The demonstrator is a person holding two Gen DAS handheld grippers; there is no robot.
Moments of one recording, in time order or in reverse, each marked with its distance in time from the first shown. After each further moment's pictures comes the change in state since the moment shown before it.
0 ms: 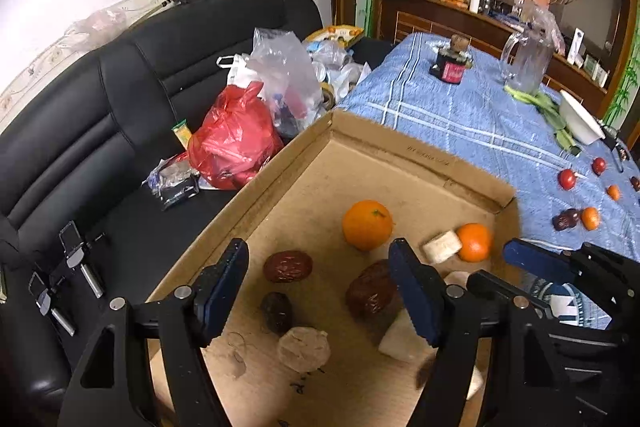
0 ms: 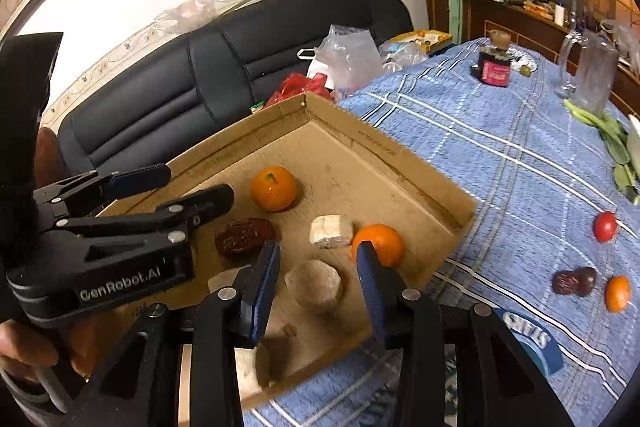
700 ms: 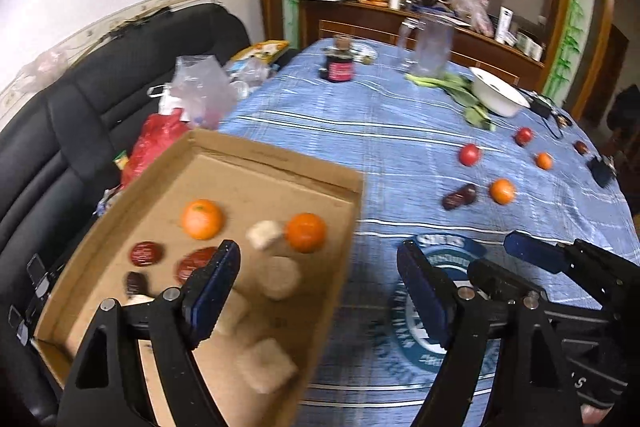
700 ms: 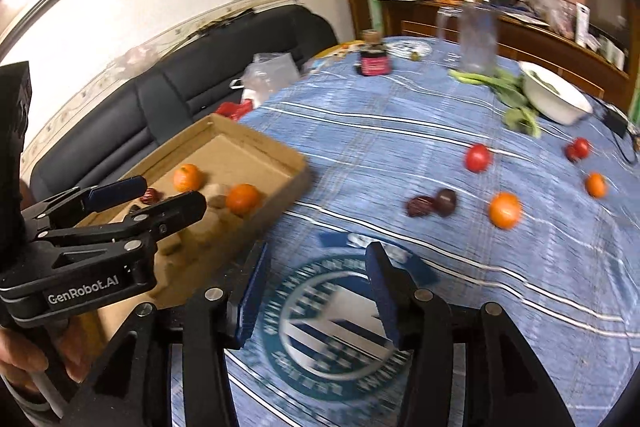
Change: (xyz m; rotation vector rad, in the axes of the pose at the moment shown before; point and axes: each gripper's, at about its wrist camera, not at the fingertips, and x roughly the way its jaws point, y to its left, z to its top) left arm -0.033 -0.117 -0.021 0.141 -0.039 -0.163; right arm -0.090 -0.090 -0.061 0.186 -0.080 -0.152
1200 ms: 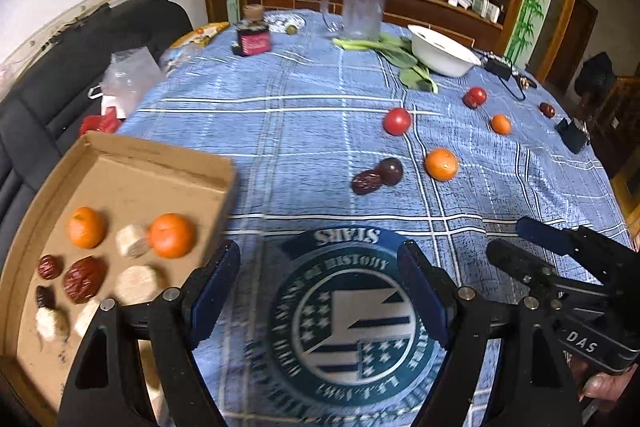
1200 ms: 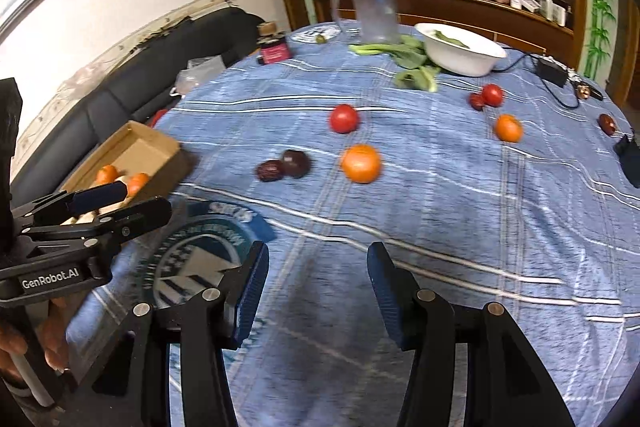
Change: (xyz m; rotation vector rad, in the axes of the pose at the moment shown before) left arm 0.048 -0.079 0.005 0.084 0.096 -0.124; right arm -0.022 -0.097 -0.025 0.102 0.022 -0.122
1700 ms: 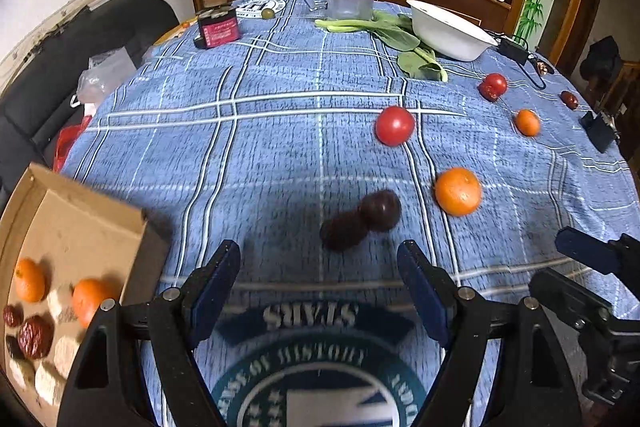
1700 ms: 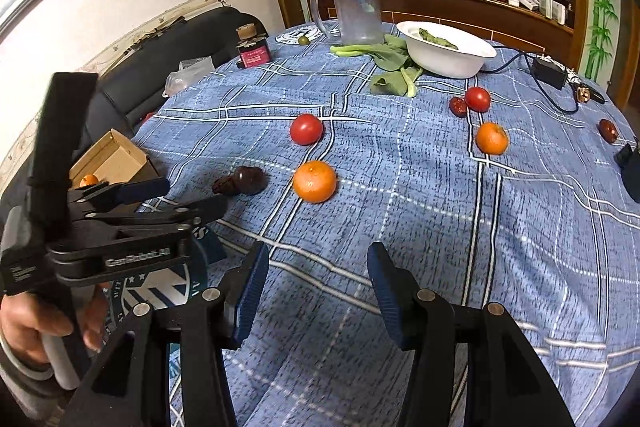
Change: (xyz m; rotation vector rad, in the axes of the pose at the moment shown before) left arm 0.068 -0.027 0.032 0.040 0.039 0.034; right arm 0.013 -0.033 0.019 -0.015 0.012 0.018
